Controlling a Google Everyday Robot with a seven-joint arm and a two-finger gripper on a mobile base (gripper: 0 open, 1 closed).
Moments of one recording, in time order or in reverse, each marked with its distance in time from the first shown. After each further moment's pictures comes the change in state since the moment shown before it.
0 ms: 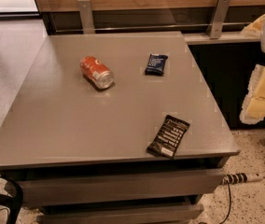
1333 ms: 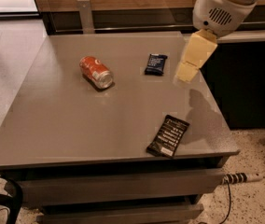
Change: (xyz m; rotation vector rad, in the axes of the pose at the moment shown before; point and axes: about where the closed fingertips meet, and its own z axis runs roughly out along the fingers) arm -0.097 -0.049 0.046 -0.080 -0.047 0.138
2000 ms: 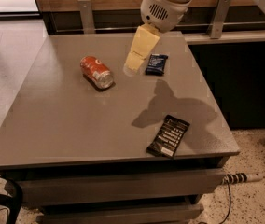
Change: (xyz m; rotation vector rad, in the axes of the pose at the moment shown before) arm -0.090 -0.008 0.045 -0.050 -0.043 0.056
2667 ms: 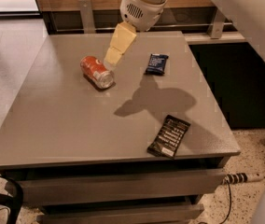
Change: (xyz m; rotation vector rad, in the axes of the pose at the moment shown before) arm -0.041 -0.014 0.031 -0.021 -0.013 0.063
